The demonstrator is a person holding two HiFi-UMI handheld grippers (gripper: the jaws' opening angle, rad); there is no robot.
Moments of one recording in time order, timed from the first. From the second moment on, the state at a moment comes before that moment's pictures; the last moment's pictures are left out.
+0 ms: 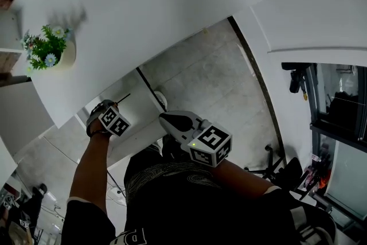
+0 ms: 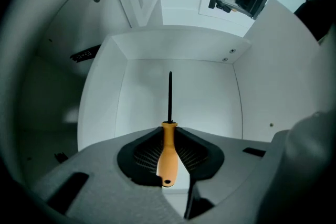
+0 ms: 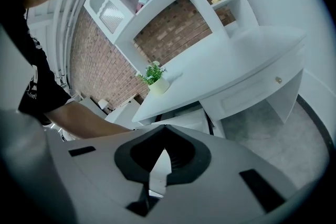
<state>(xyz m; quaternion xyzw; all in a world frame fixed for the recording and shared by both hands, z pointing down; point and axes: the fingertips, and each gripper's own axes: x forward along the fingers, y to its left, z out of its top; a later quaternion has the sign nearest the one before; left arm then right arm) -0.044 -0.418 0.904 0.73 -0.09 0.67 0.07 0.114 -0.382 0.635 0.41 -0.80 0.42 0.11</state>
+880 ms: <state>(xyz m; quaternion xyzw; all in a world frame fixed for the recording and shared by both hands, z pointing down) -0.064 -0.386 0.752 0.78 -0.18 0.60 -0.02 0.060 -0.354 0.565 0.39 -0.85 0.33 0.12</state>
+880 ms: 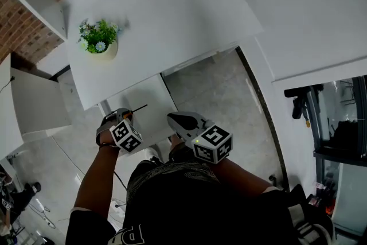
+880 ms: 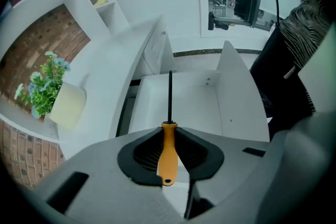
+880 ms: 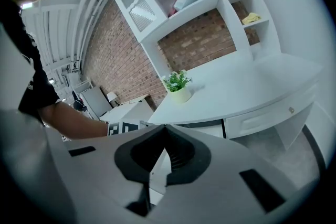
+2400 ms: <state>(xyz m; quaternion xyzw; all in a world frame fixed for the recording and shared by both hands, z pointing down) -0.170 -0.273 0.473 0.90 -0.35 0.13 0.21 -0.047 -0.270 0.438 0.40 -0.90 0.18 0.08</state>
